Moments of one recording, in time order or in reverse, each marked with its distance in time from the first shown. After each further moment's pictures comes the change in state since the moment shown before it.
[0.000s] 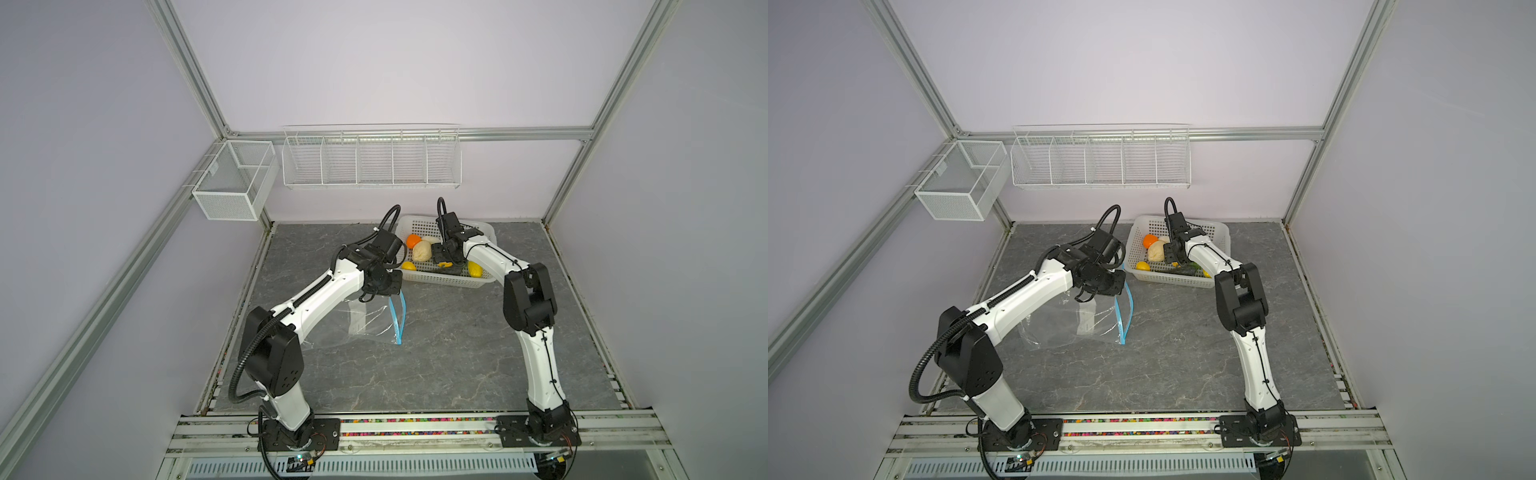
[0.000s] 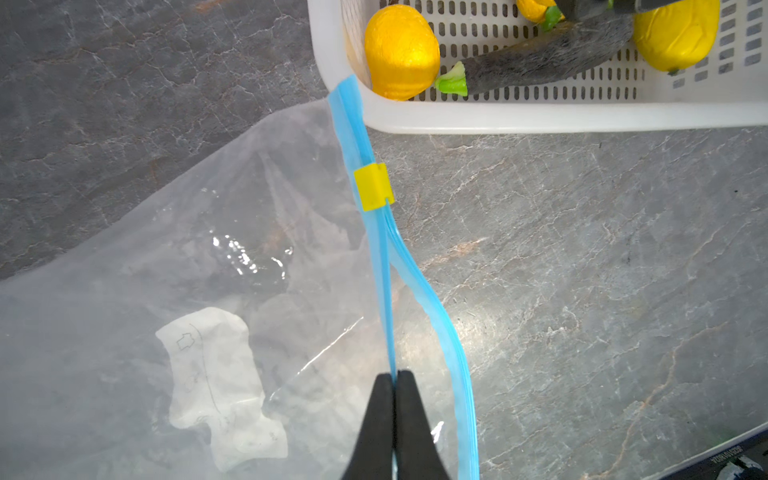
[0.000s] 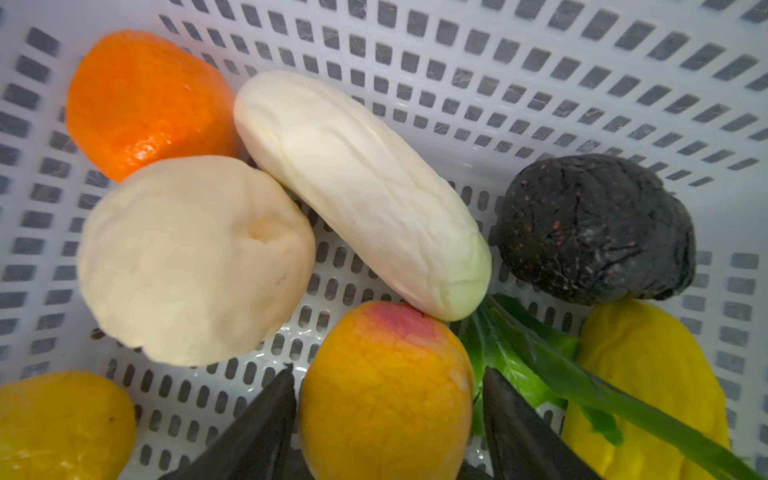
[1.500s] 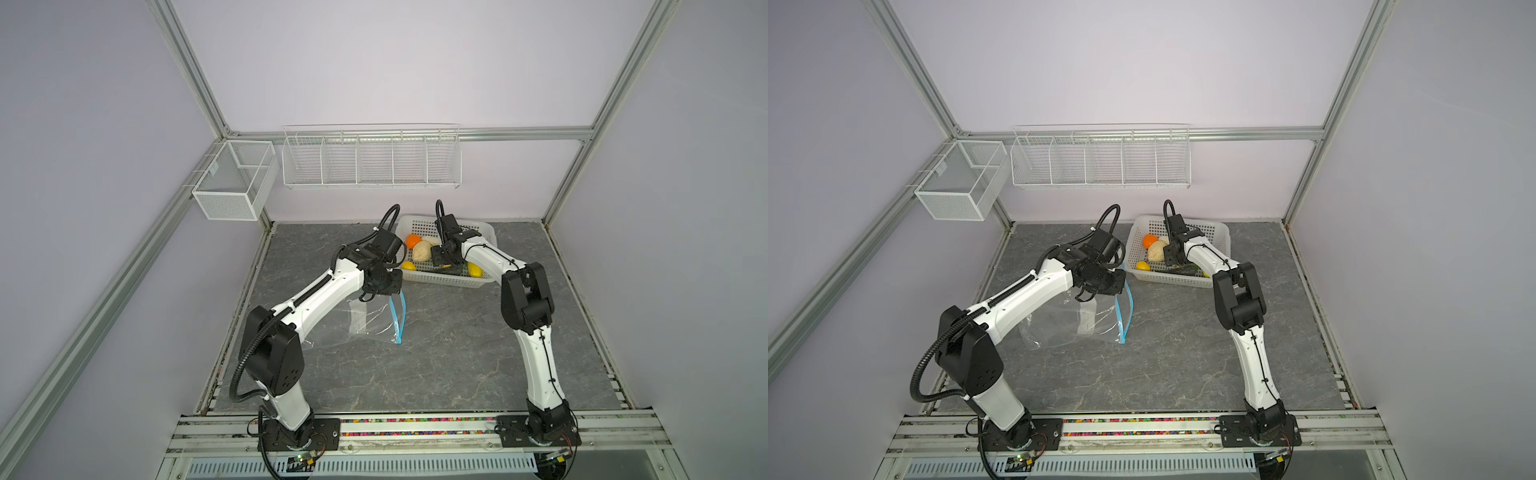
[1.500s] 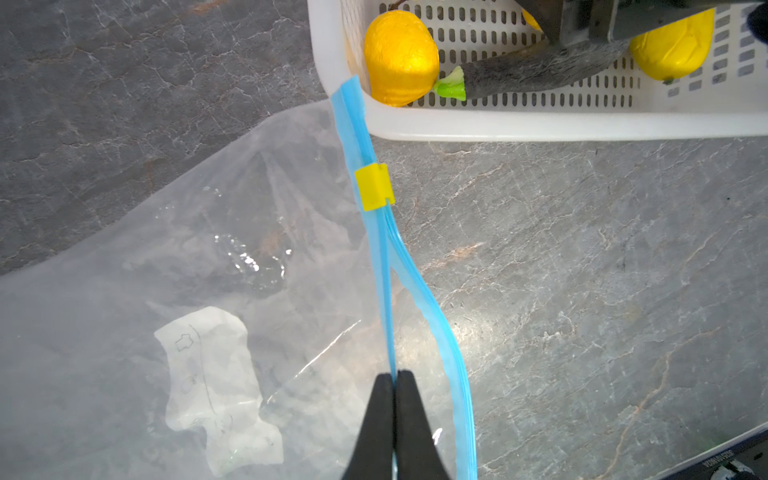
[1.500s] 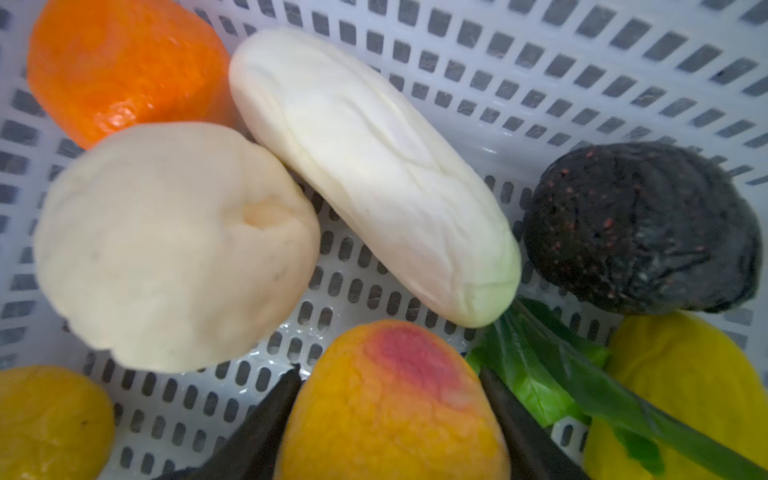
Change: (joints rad) left arm 0.008 0.001 0.000 0.015 0.004 -0.012; right arm 0.000 0.011 -0.005 0.001 -0.018 -0.030
